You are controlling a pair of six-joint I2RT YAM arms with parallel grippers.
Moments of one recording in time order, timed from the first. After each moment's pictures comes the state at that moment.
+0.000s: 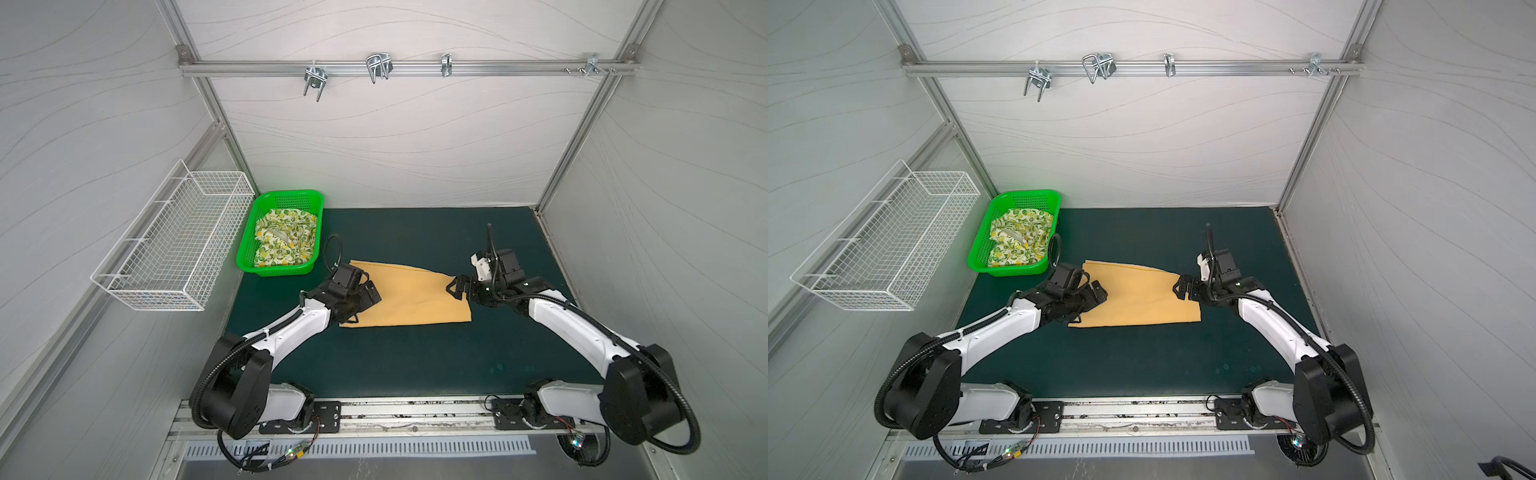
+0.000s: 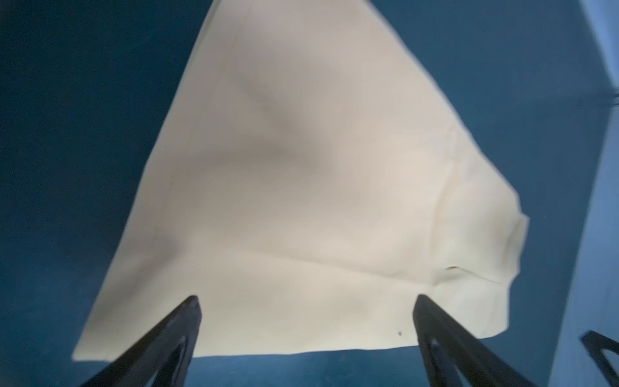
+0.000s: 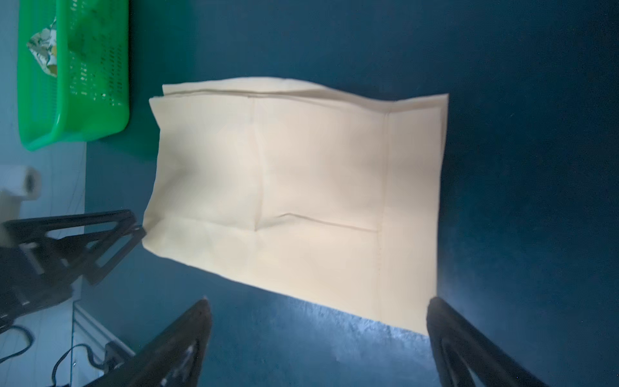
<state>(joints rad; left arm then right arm) -0.43 1.35 0.78 -0.38 0.05 -0.85 0.38 1.30 0.86 -0.49 -0.30 0.46</state>
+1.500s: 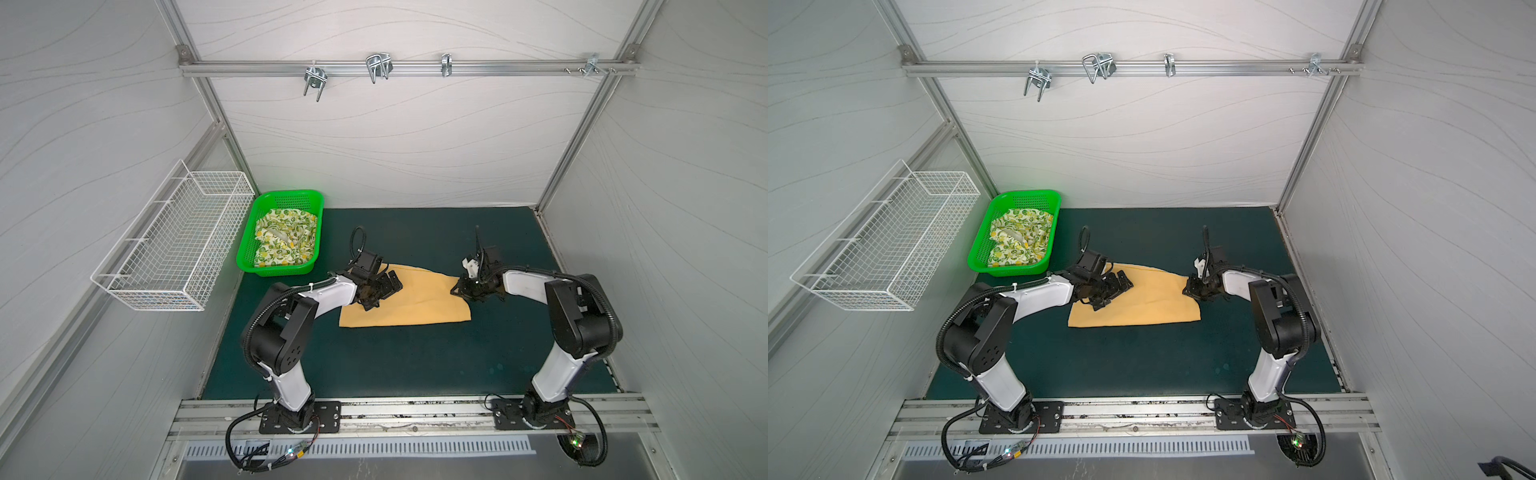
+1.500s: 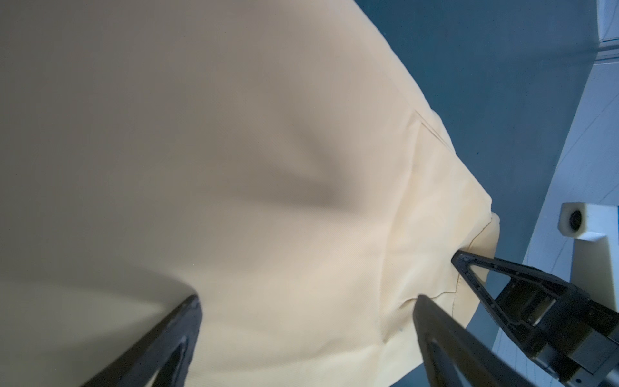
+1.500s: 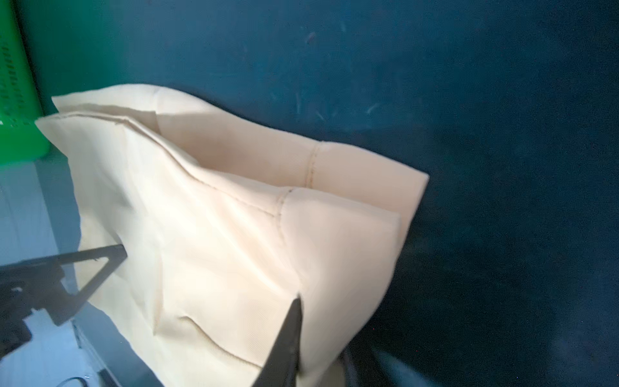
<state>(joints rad) -0.47 1.72 0.95 -0.23 0.24 -0.89 0.30 1.76 0.92 -0.28 -0.46 0.43</state>
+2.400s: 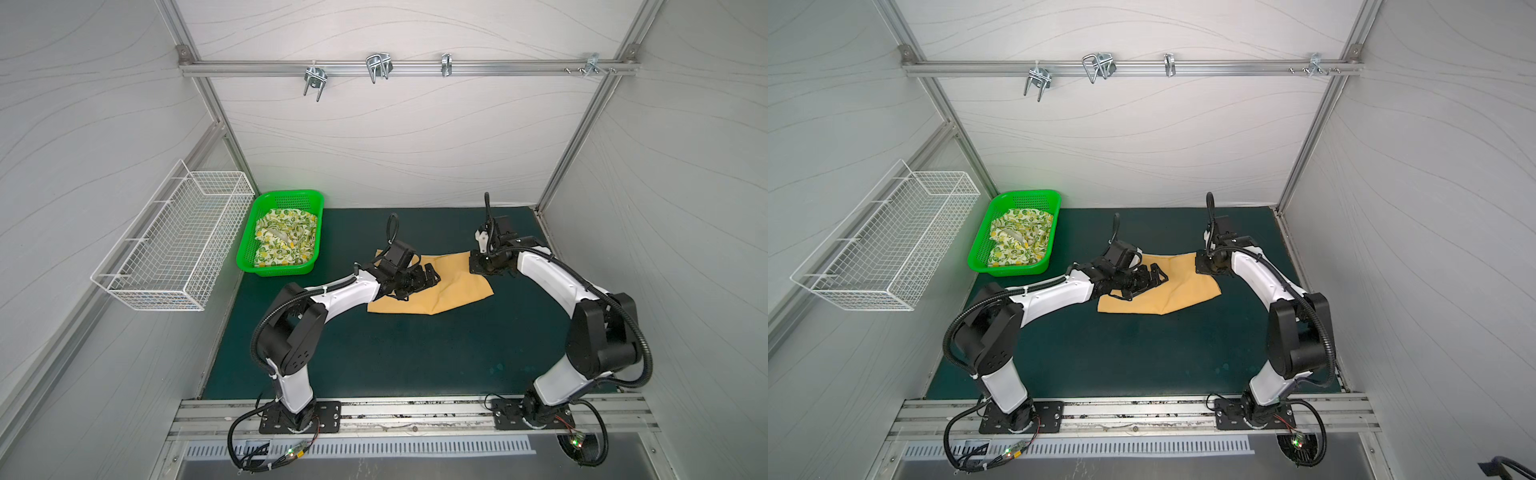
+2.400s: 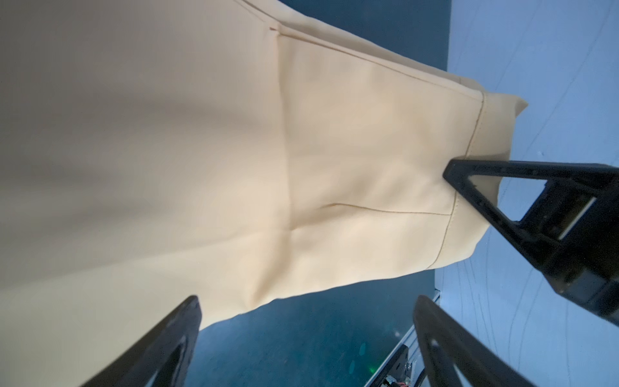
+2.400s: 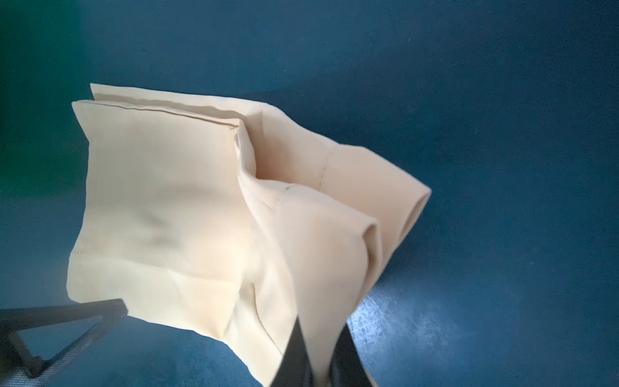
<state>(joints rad) -0.69 1.79 1.18 -0.17 0.33 -0.89 0.29 1.61 1.26 -0.73 -0.15 0.26</state>
